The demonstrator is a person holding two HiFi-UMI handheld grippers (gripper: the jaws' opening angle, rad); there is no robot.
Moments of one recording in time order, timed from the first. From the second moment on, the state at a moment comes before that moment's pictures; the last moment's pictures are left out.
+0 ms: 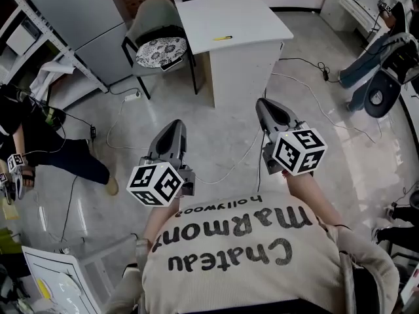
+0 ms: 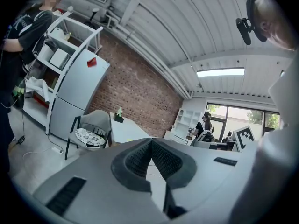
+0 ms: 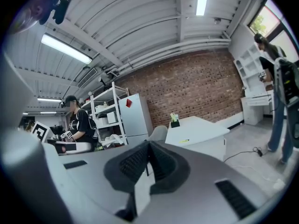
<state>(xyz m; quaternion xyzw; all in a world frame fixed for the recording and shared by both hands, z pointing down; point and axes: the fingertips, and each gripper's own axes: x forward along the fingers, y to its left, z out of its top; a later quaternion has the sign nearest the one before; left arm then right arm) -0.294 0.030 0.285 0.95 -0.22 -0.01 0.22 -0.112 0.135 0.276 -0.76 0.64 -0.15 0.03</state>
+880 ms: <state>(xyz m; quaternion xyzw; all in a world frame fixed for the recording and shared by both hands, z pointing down) -0.306 0.052 0.319 0.95 -0.21 0.02 0.22 -0.140 0.124 0.325 -0.73 0.66 -0.19 0.00</state>
